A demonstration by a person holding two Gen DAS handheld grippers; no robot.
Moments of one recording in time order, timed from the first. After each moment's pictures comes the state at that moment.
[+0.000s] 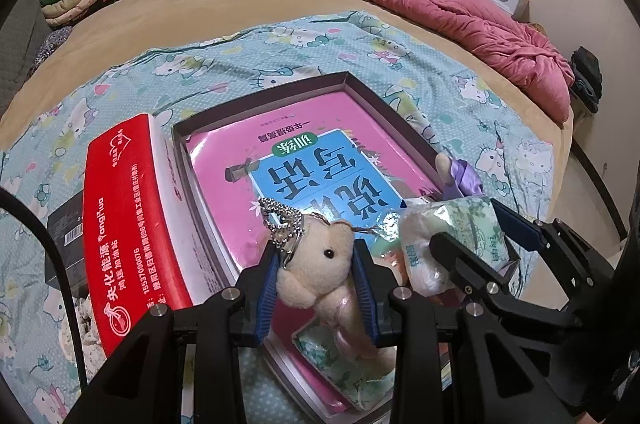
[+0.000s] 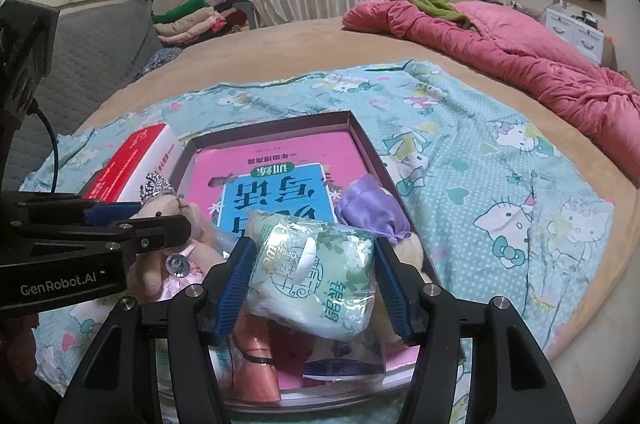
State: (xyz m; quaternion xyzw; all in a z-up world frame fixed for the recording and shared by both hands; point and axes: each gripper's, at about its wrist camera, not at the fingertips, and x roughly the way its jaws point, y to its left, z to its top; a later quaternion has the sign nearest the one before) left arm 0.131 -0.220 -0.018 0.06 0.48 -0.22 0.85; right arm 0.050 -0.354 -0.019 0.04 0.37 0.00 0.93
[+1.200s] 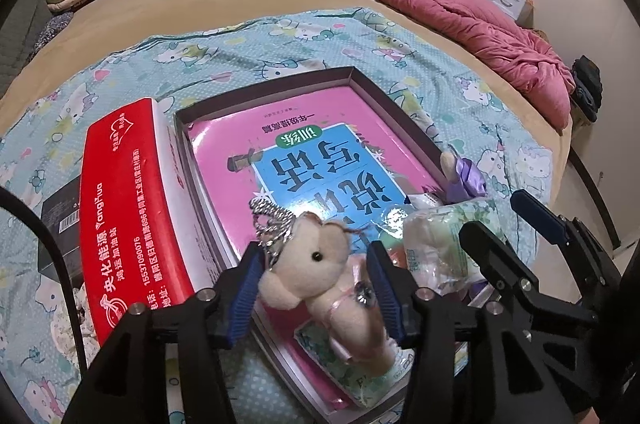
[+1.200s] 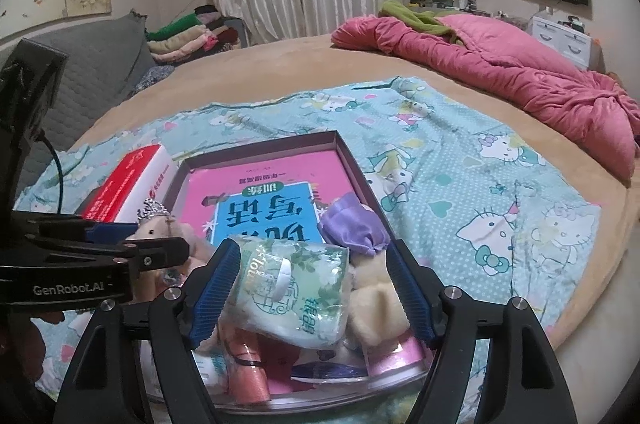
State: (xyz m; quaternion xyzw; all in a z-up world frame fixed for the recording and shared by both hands) left arm 0.133 -0.213 -0.023 0.04 0.49 -0.22 0.84; right arm 0.040 -0.360 -0.007 0.04 0.34 -0.02 0.94
